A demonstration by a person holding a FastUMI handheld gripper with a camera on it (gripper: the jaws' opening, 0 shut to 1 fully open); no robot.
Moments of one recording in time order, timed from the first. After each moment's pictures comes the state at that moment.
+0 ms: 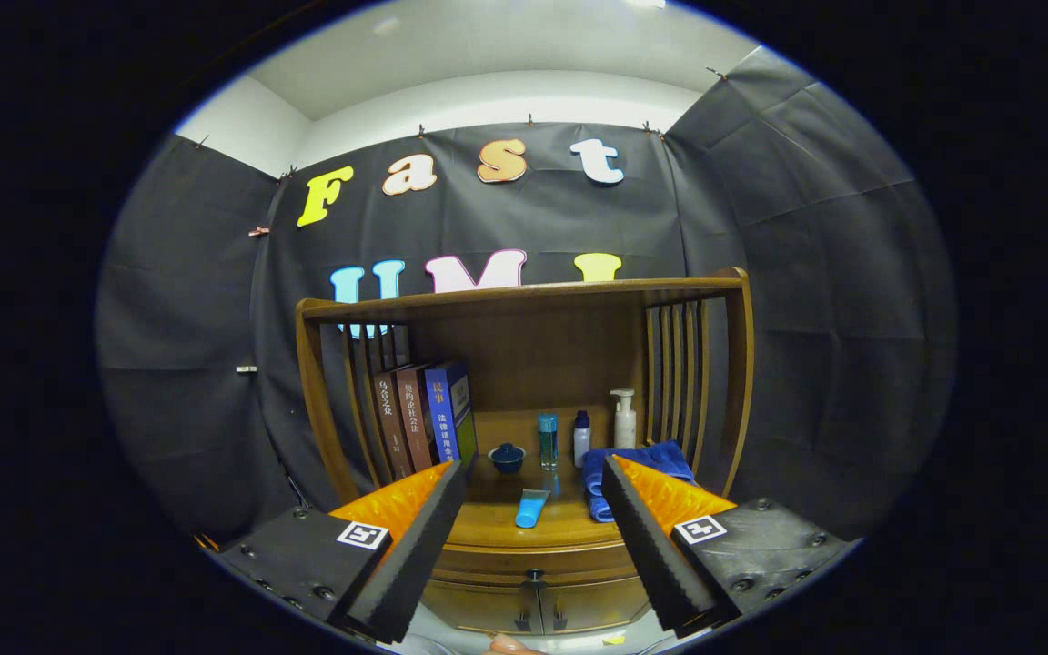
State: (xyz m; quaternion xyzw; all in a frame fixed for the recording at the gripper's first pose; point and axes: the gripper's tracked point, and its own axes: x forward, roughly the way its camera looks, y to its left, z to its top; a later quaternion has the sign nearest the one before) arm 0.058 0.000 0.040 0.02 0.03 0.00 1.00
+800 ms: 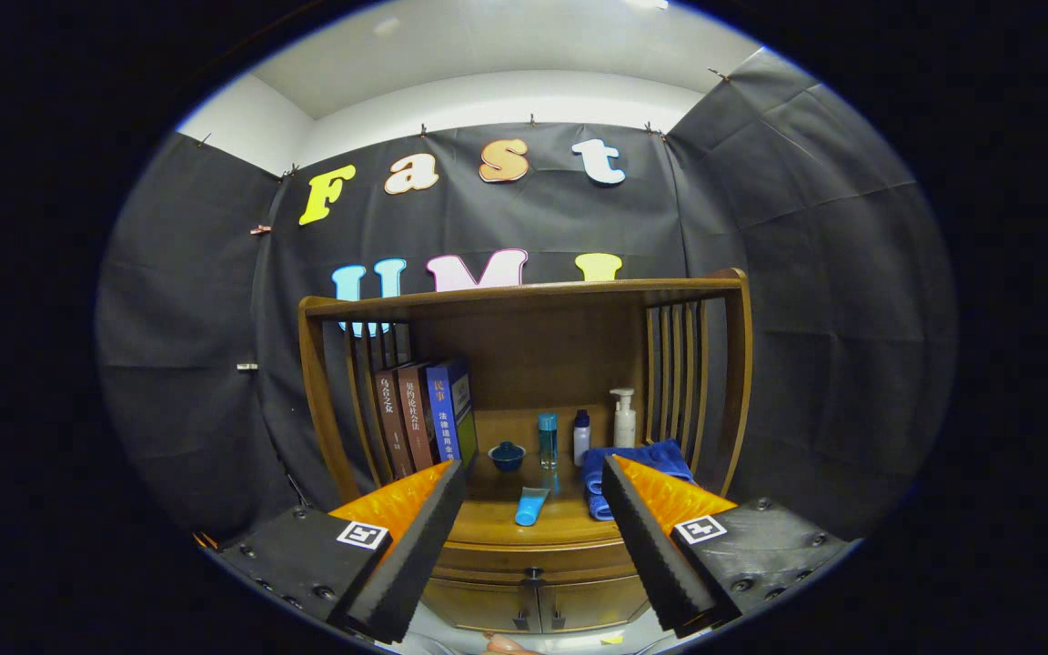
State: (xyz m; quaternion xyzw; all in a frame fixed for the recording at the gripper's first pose) arm 0.057 0.001 0.038 0.01 0.03 0.00 1.00
